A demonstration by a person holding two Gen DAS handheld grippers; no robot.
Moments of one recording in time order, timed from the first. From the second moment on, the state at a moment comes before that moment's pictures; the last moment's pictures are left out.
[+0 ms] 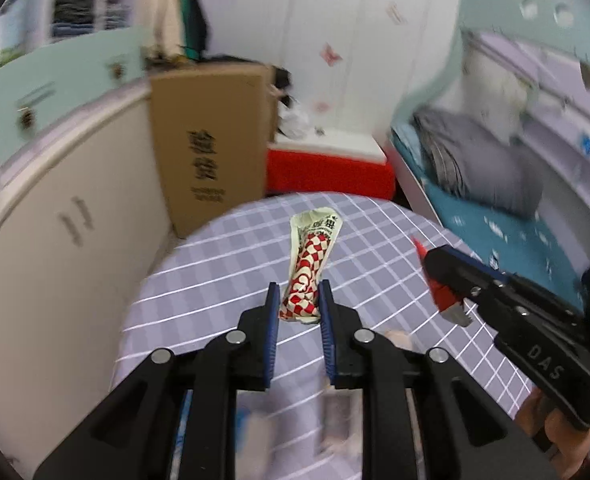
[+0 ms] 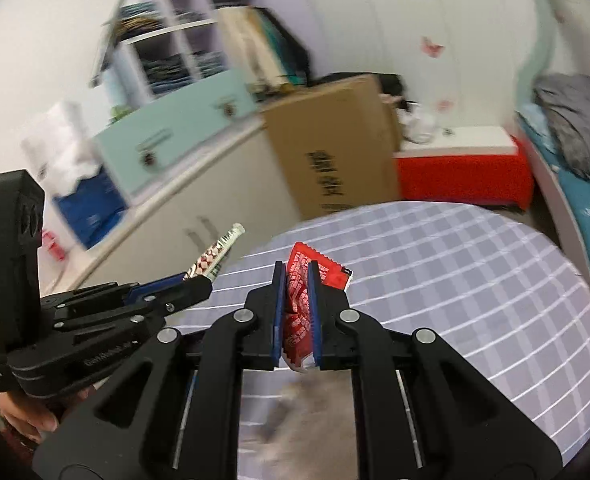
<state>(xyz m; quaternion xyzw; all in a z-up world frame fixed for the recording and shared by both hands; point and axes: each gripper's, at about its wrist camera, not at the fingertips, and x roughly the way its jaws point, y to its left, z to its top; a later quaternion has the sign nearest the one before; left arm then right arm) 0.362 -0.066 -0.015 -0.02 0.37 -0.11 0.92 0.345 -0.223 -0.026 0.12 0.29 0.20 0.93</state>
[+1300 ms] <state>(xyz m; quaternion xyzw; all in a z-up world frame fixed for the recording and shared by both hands) 0.202 0.332 -0.260 -0.22 0.48 0.17 0.83 0.284 0.196 -0.243 0.01 0.46 0.34 0.82</state>
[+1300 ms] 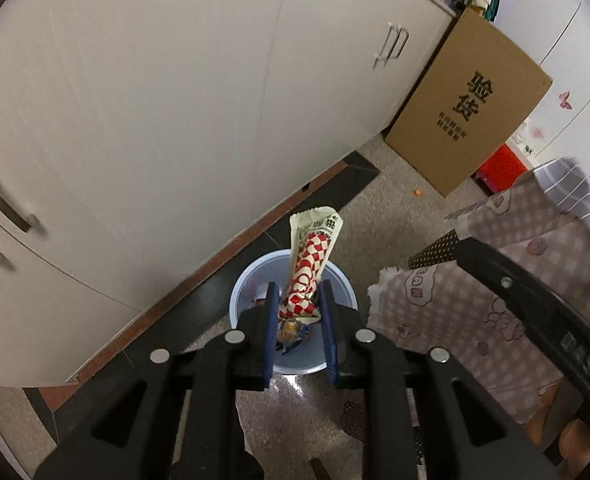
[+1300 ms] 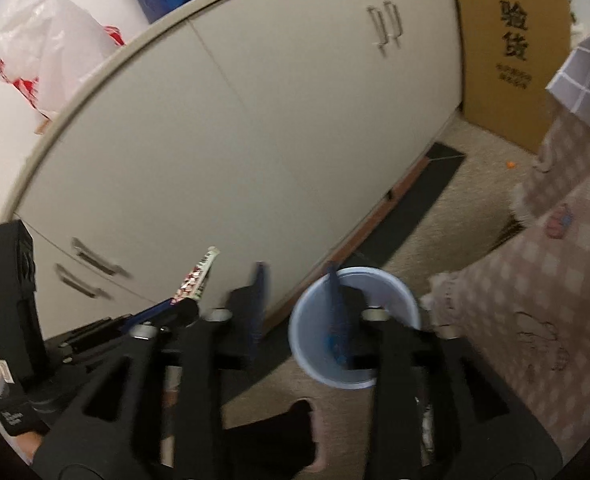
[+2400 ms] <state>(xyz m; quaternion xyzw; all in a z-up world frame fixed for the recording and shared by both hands) 0.228 0.294 -0.262 -0.17 0.48 0.19 0.84 0.271 0.146 -0.242 -0.02 0.42 0.29 0.86</state>
